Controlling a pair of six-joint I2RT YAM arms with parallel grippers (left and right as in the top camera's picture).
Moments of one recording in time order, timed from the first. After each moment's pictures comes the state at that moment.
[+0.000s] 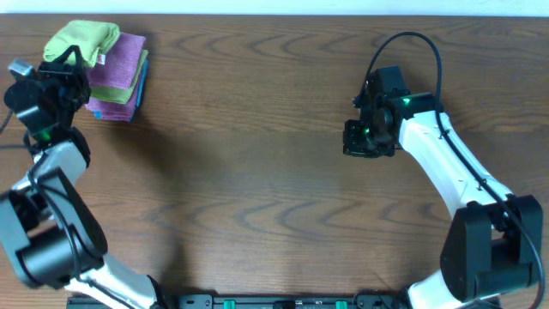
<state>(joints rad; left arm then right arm) 0.48 1.88 1.04 0.76 0.54 -1.40 0.21 1.73 1.26 -0.91 -0.21 0.29</state>
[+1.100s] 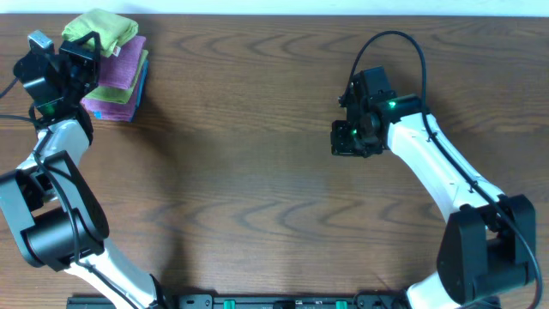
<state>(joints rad) 0.42 1.95 1.19 0.59 0.56 -1.11 0.28 1.73 1.26 -0.86 -0.21 0.28</state>
